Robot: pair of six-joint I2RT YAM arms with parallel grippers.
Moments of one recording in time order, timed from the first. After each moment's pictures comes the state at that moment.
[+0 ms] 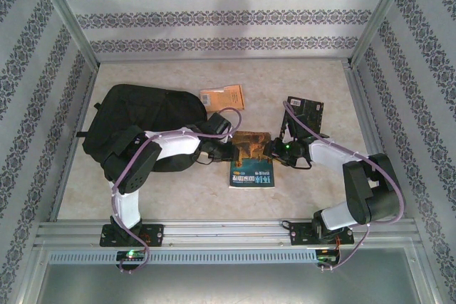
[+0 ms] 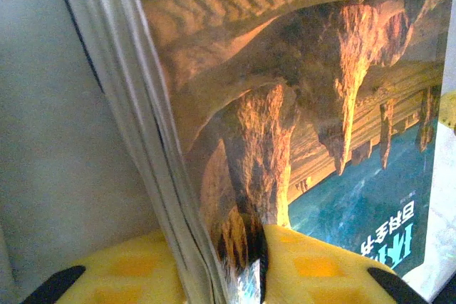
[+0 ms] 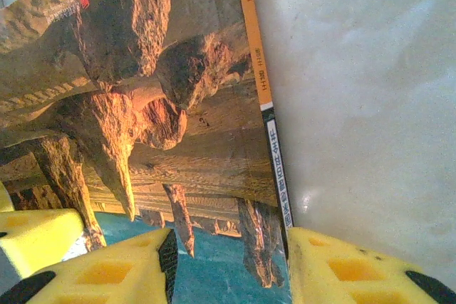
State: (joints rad) left arm -0.68 1.90 1.10 -0.29 0.40 -0.65; right arm 0.26 1.46 0.66 -0.33 -0.44 0.68
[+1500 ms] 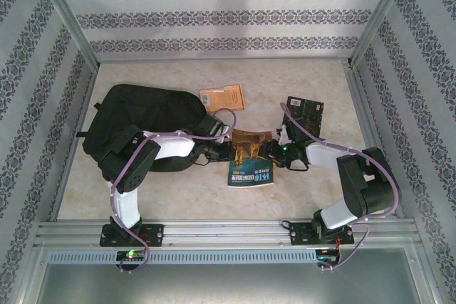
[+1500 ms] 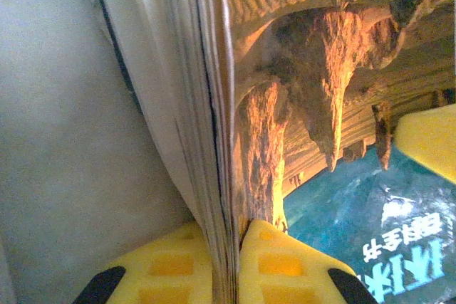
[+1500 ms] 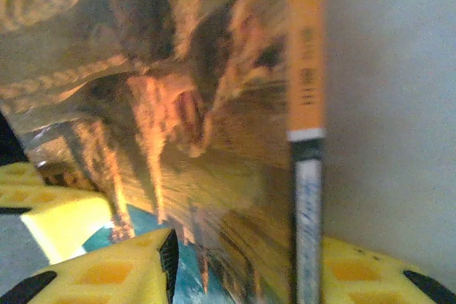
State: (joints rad) left arm -0.63 1.89 1.00 -0.10 0.50 -0.65; right arm 0.28 1.52 0.60 -0.14 -0.57 0.71
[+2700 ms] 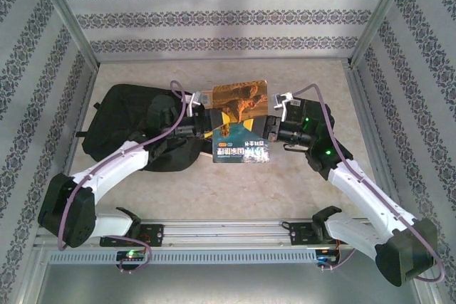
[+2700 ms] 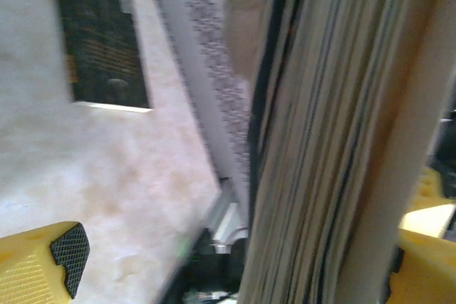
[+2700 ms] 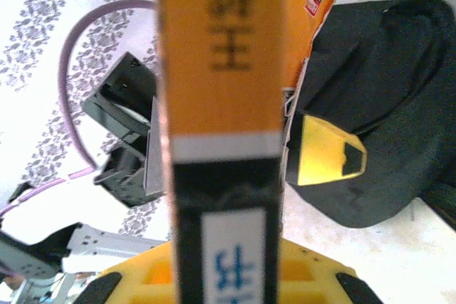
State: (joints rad) left arm -0.45 1.31 0.79 0.33 0.84 -1.05; right arm 0.43 0.99 0.75 0.11 -0.84 0.93
